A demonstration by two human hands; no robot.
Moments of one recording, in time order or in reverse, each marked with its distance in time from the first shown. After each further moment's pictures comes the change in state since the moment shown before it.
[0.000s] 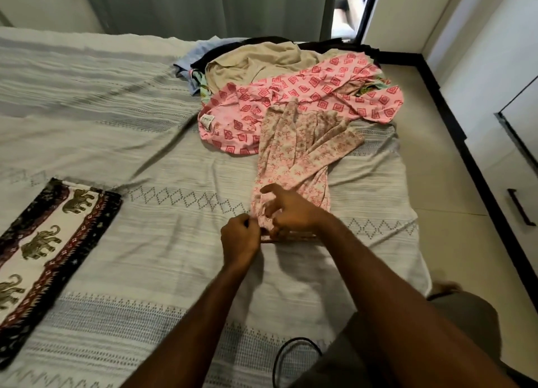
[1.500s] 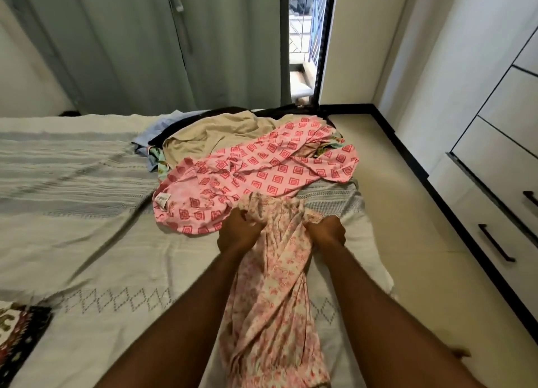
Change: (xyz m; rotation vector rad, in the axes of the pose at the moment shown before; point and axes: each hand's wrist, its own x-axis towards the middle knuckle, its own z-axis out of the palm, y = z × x) left_hand 0.142 0.123 0.094 0.165 -0.215 0.146; right_hand 0.064 0.093 -0.146 0.334 0.885 0.648
